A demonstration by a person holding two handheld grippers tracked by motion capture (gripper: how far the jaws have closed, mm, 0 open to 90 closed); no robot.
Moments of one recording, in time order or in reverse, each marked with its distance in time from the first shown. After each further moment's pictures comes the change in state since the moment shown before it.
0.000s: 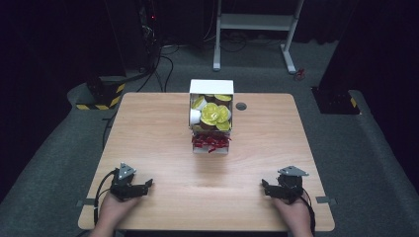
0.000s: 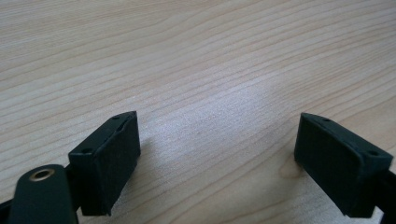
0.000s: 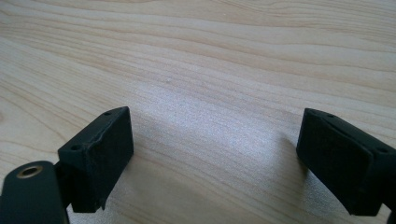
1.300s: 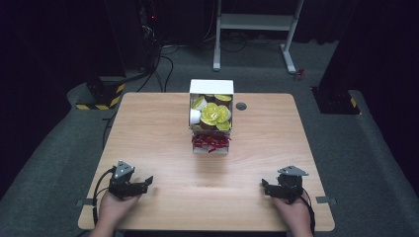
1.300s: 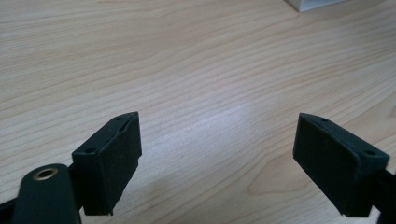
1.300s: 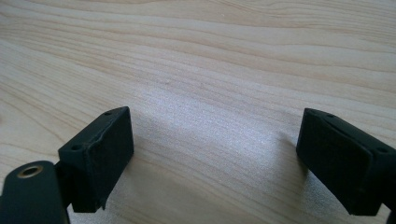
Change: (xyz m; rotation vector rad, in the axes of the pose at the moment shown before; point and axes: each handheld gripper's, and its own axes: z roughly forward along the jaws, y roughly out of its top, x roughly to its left) left arm -0.003 0.015 -0.016 -0.061 -0.044 -0.028; right arm 0.000 0.001 0.001 0.000 -0.002 0.006
